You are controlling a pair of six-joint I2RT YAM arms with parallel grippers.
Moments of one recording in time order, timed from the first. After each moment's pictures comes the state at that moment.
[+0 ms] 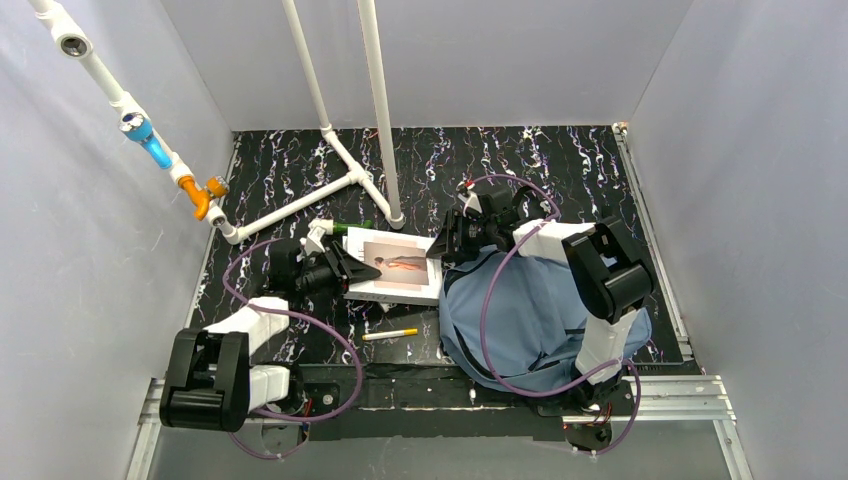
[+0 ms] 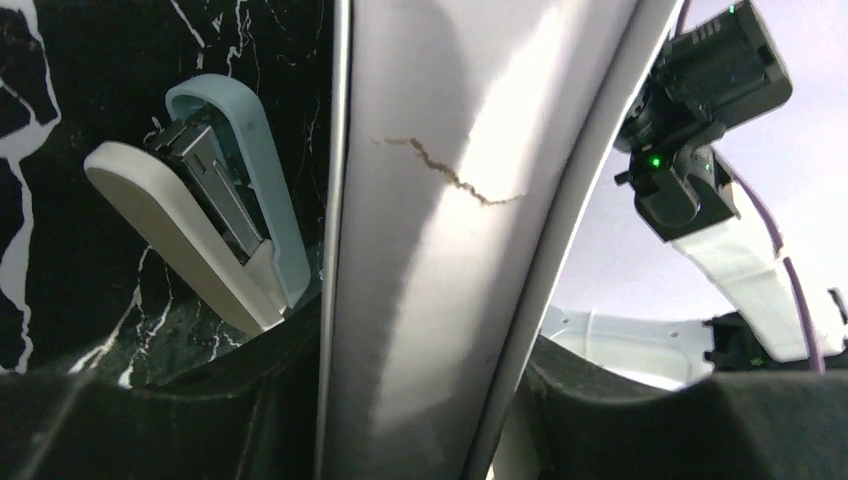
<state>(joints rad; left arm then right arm) -0.09 1.21 0.33 0.29 0.86 -1.04 0.53 1.86 1.00 0.10 -0.61 0.65</state>
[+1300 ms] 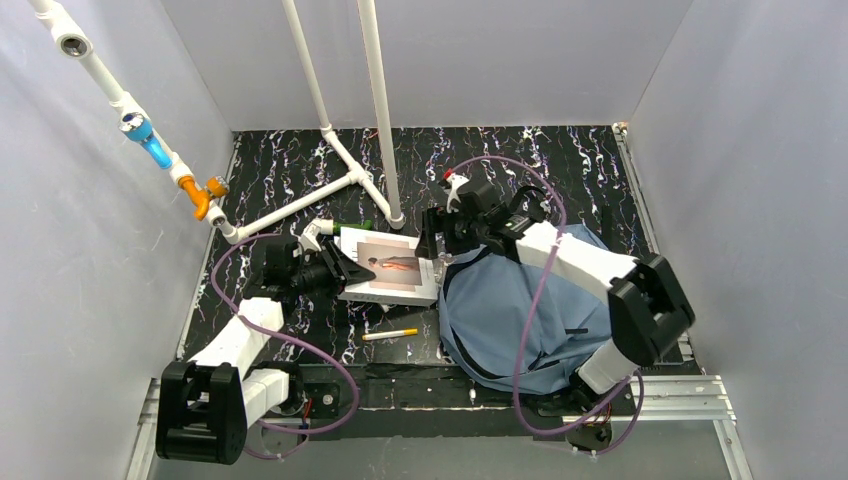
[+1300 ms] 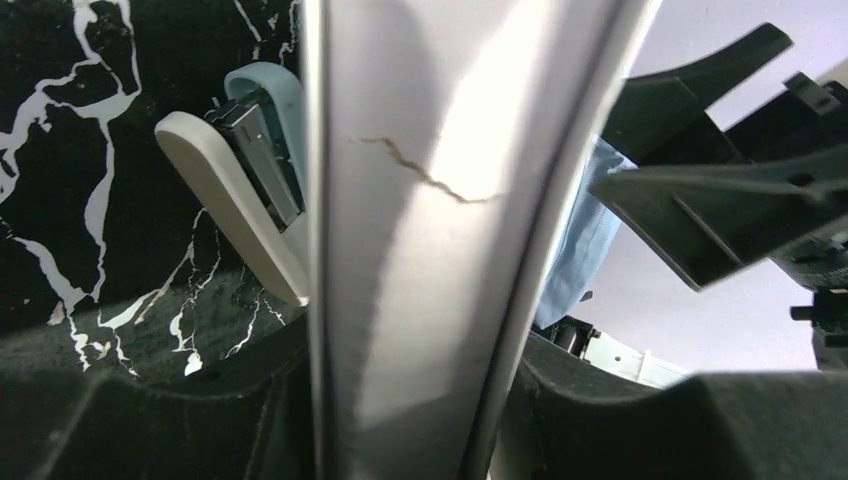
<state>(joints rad) -0.09 1.05 0.43 -0.08 0.72 -0.89 0.73 1.54 1.11 -0.27 -0.23 0.43</state>
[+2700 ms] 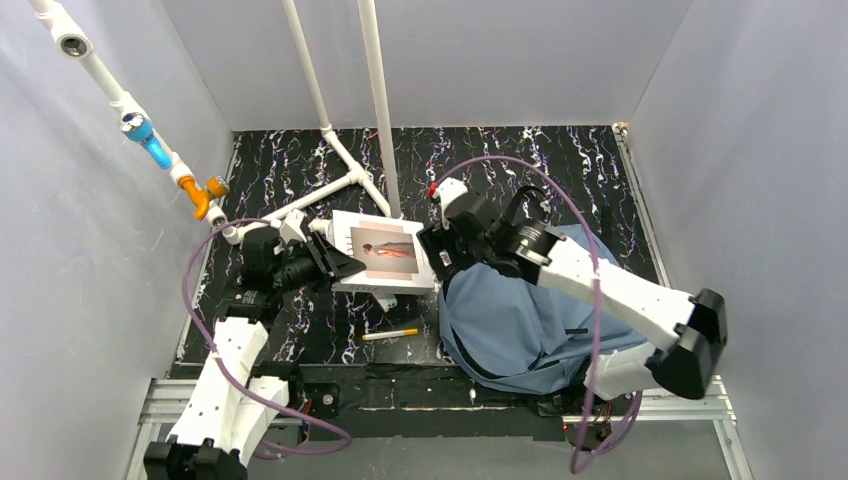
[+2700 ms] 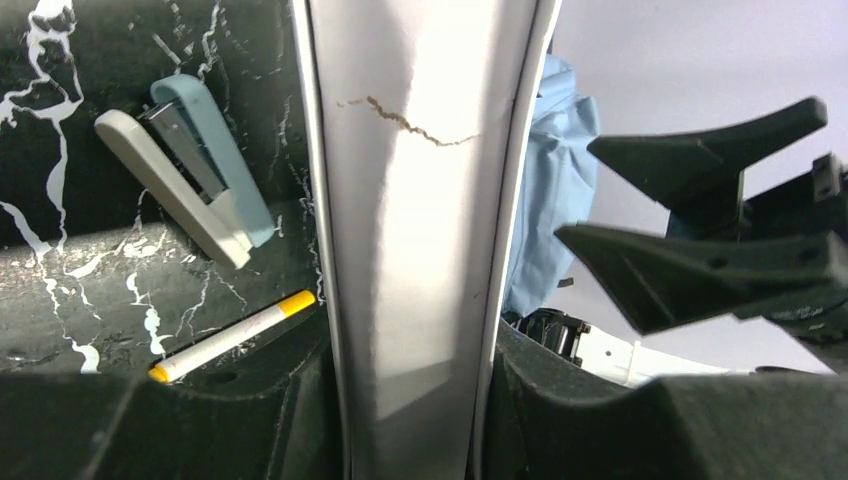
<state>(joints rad) -0.09 0.80 0.58 -0.40 0.66 -0.82 0.94 1.42 1.28 -0.63 0.19 0.23</state>
